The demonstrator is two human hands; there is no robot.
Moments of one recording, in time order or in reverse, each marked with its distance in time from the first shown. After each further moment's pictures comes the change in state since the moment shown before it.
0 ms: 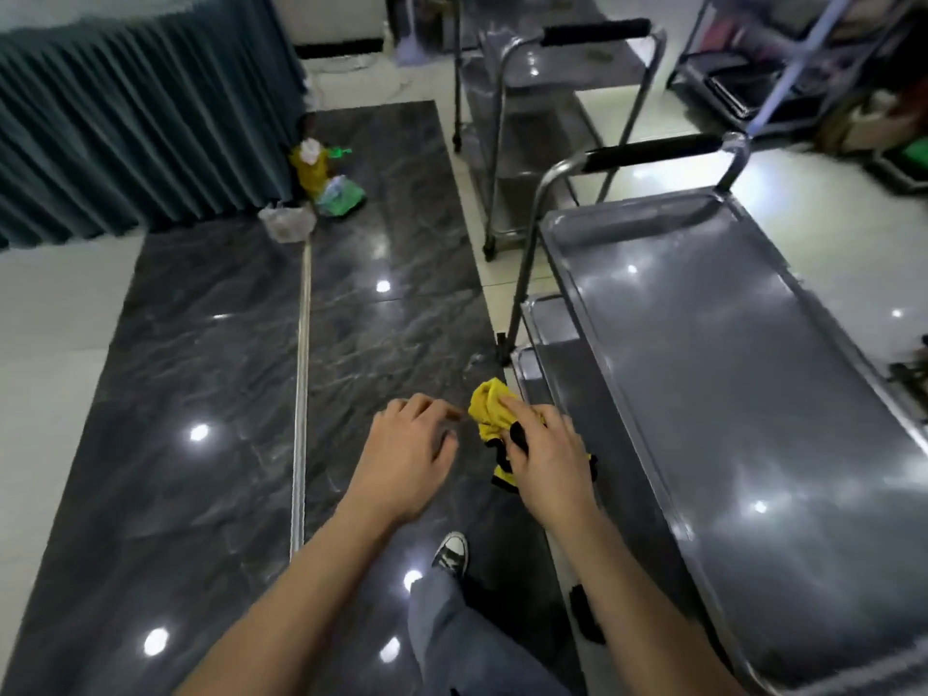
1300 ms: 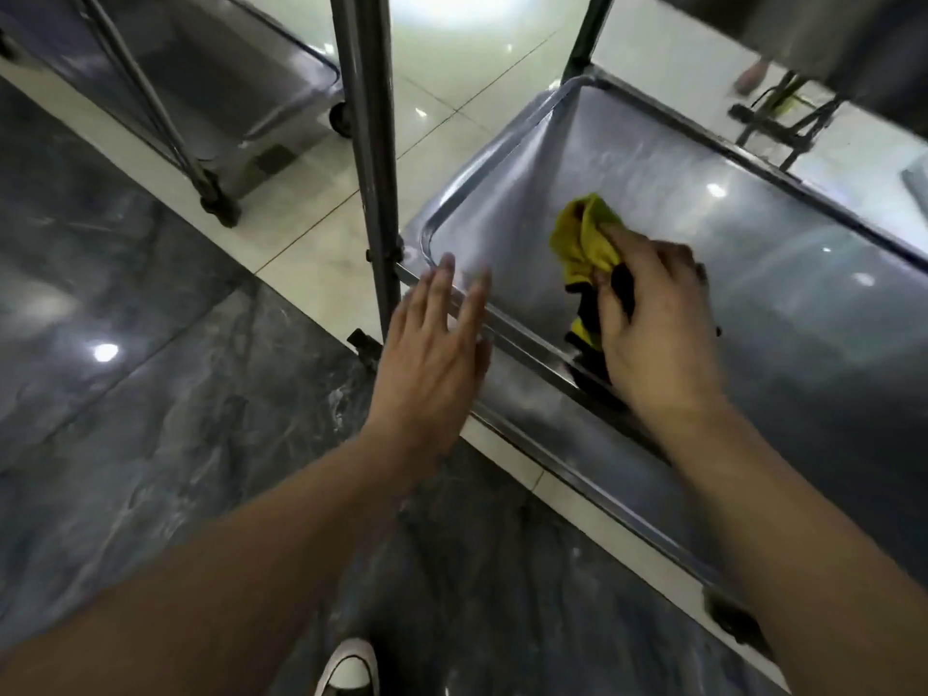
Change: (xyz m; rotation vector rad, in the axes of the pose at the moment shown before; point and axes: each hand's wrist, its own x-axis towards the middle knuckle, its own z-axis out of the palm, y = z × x) left_hand 0.545 -0.162 0.418 0.157 -0.156 0.788; right_hand 0.382 0.294 0.246 -0.210 0.690 0.621
